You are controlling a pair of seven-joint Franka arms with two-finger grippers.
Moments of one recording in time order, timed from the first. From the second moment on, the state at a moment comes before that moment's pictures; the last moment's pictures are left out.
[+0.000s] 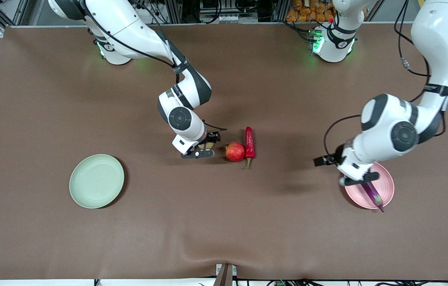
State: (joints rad) left arm 0.44 0.53 -0.79 -1.84 0.21 2.19 -0.59; right arm 0.63 0.67 0.04 -1.73 0.23 2.37 0.47
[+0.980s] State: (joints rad) left arm -0.20 0.63 -0.57 -1.98 0.32 2.54 -1.18; right arm 0.21 0.41 0.03 -1.67 0.12 1.92 -0.13
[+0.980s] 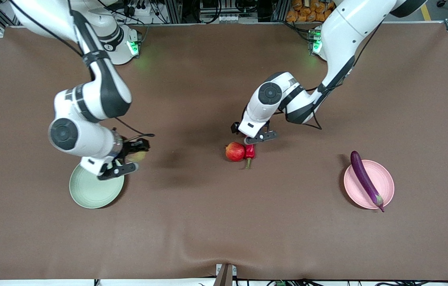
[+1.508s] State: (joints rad) left arm -0.15 0.66 -0.54 -1.95 0.40 2.56 -1.18; right arm 0.01 0.43 0.03 -1.66 0.03 1.92 -0.53
